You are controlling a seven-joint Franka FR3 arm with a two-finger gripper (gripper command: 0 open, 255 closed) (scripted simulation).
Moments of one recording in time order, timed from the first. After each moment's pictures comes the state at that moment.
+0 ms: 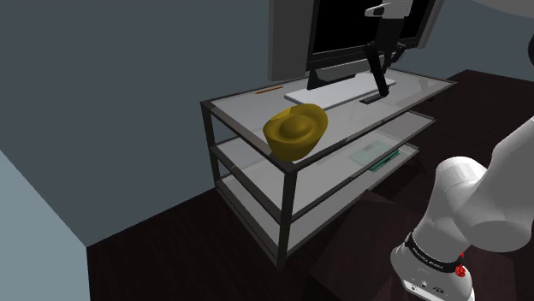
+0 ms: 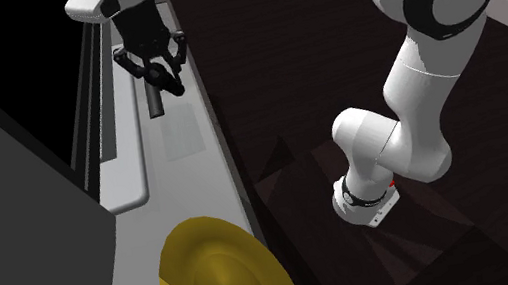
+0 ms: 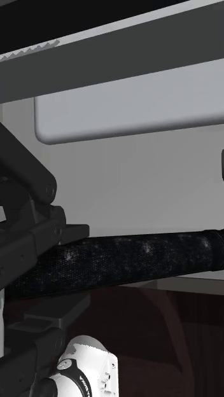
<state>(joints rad) 0.39 -0.27 -0.90 -1.63 -0.21 1.41 -1.89</state>
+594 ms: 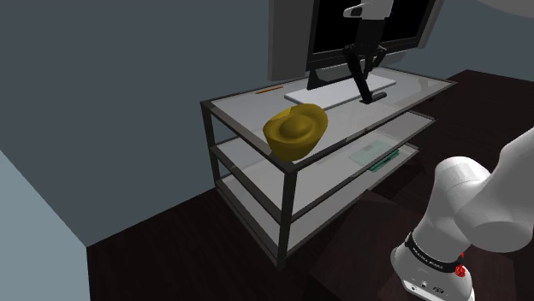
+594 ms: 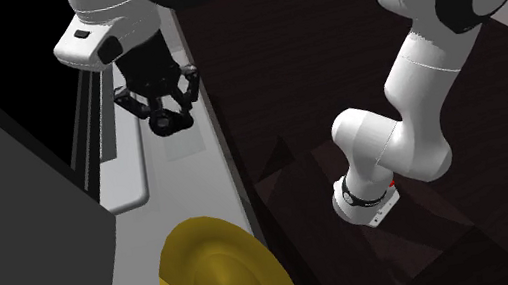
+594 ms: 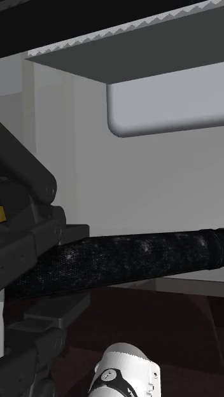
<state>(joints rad) 0.42 -0.39 -0.67 -1.76 -0.22 1.41 -1.61</state>
